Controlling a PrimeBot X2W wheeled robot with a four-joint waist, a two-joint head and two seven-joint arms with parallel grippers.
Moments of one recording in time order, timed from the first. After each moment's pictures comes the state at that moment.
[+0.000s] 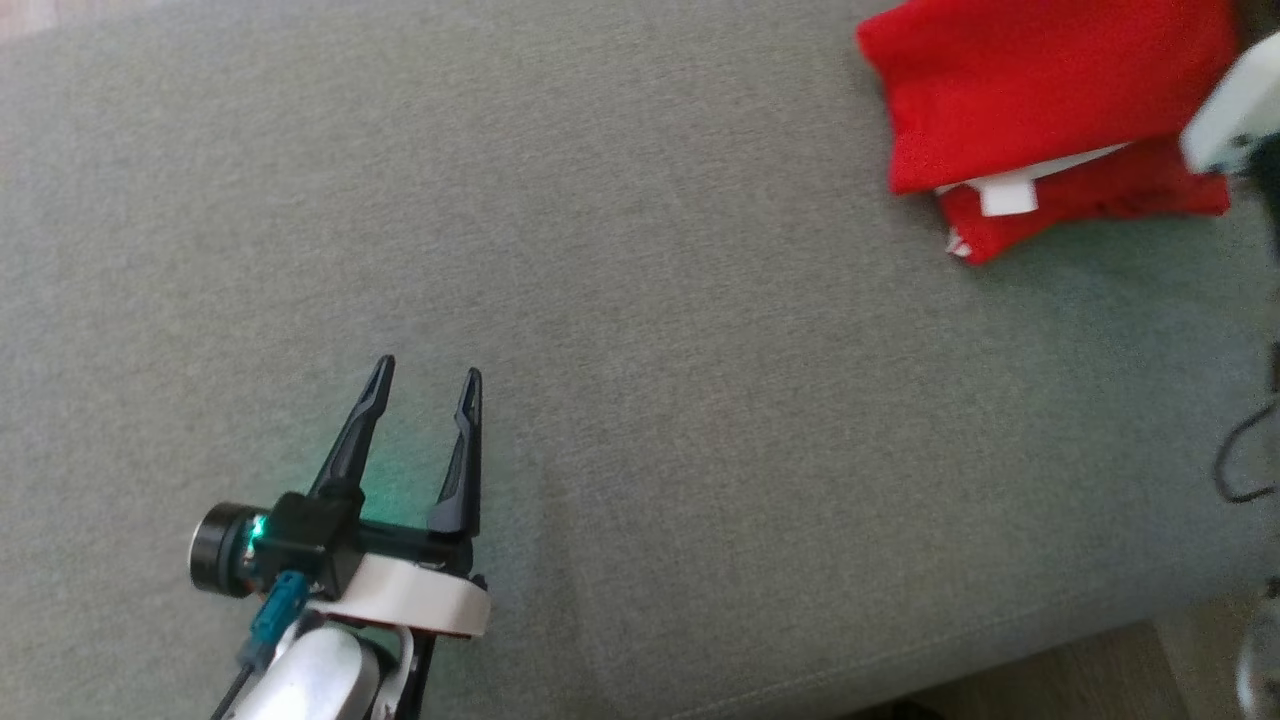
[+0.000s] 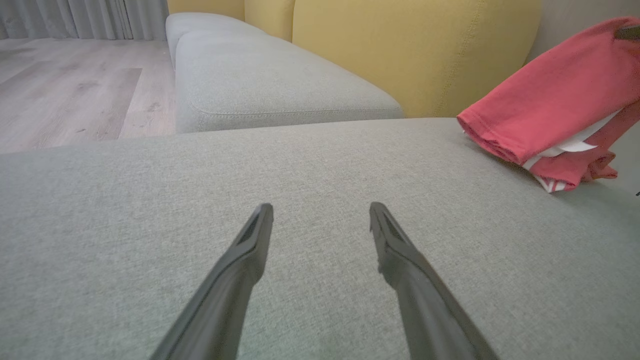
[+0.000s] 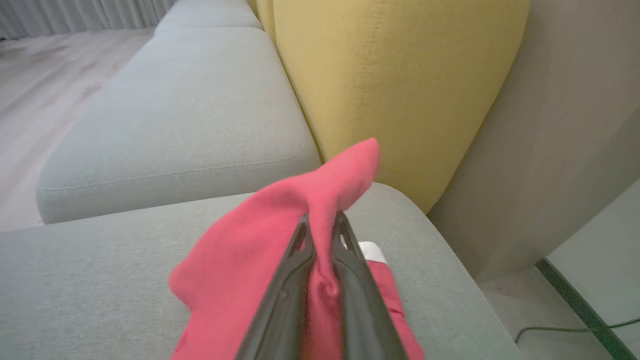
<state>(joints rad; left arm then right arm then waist) -0.17 0.35 -0.56 0.00 -0.44 0.25 -0.15 -0.80 -0.25 -0.10 0.46 0.18 0.12 0.38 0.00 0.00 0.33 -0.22</state>
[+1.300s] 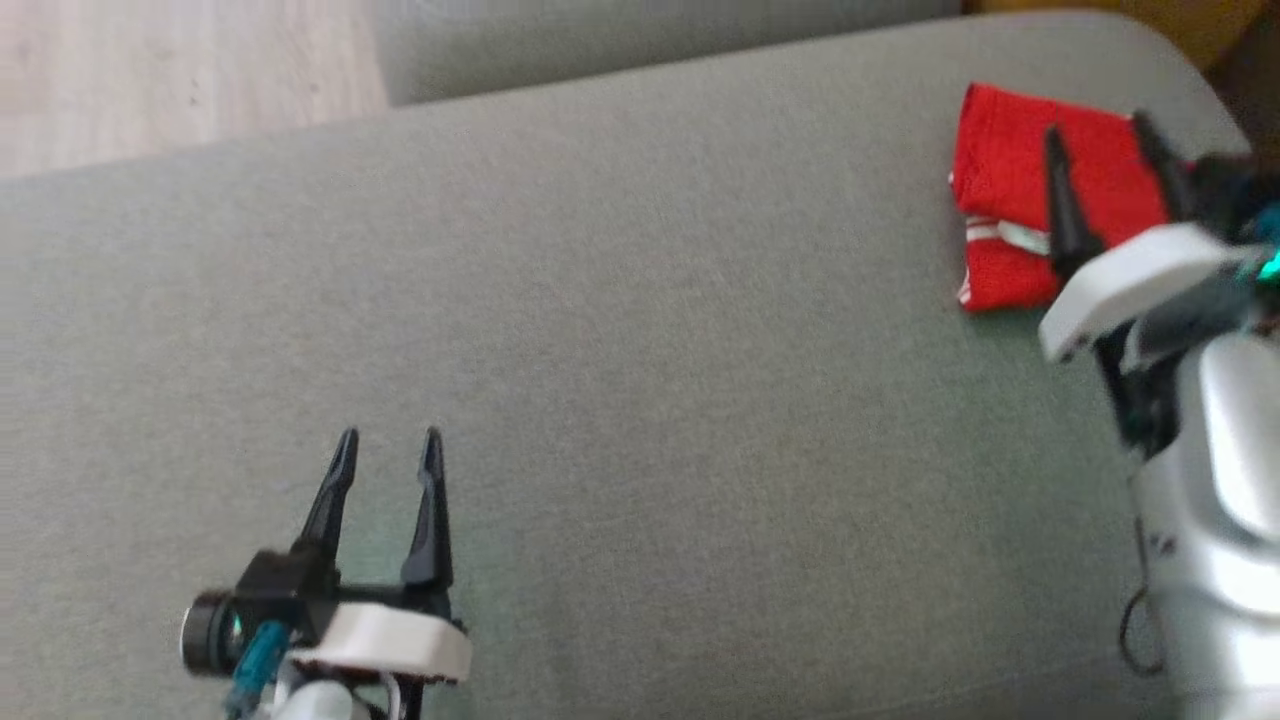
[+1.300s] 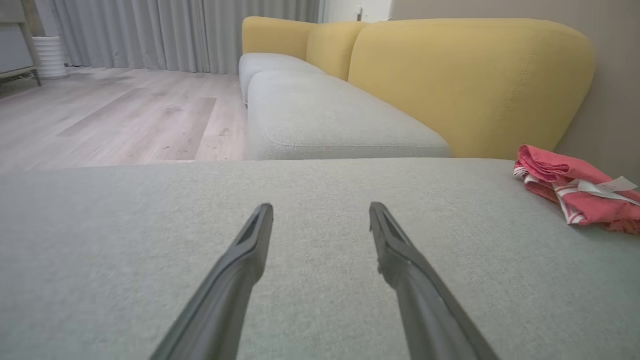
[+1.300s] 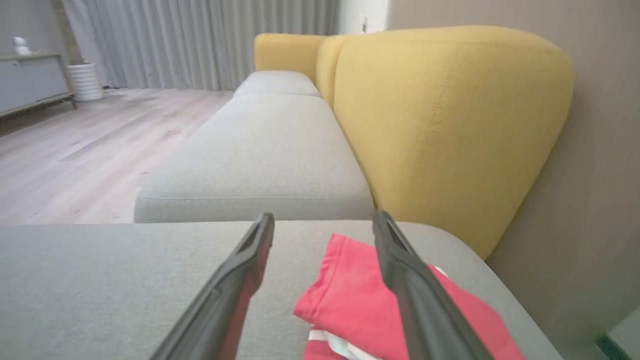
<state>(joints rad) -0.10 0.32 -0.53 0.08 -0.53 0.28 -0.21 -0.56 -0.17 -0.01 0.45 0.10 0.12 0.08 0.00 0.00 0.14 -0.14</state>
